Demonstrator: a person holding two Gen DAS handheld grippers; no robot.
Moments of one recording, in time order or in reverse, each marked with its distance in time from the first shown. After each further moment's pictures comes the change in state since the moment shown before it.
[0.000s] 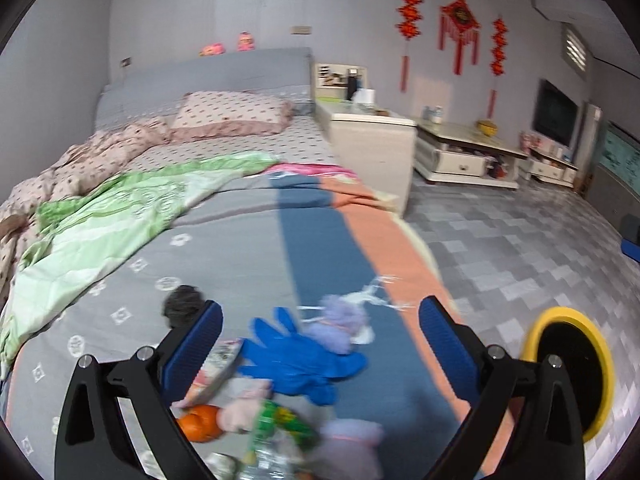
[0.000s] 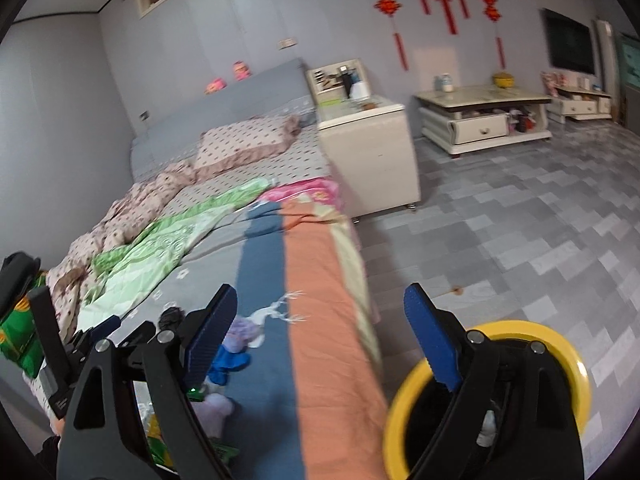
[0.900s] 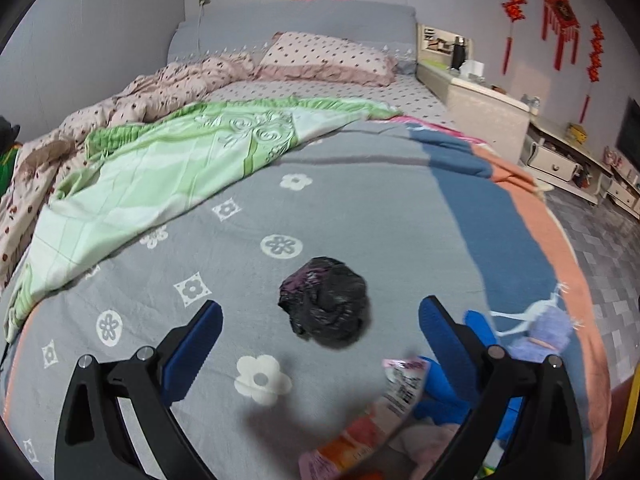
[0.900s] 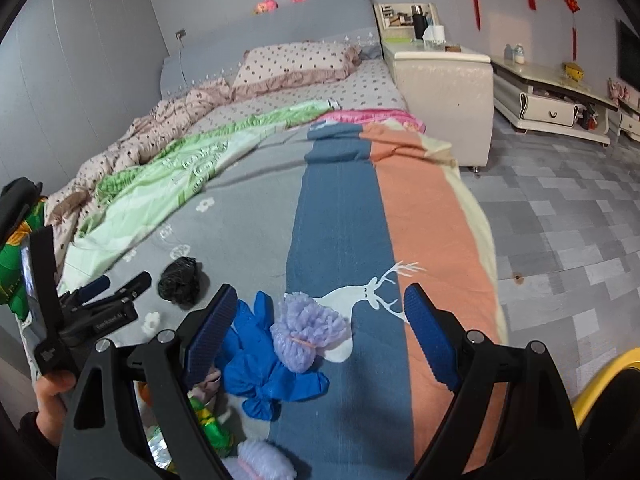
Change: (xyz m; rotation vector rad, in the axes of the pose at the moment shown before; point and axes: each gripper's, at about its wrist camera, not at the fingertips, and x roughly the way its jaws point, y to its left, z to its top) left arm 0.128 0.162 -0.022 -0.171 0.158 0.229; right arm 0.227 0.141 -0.047 -0.154 0.232 0.075
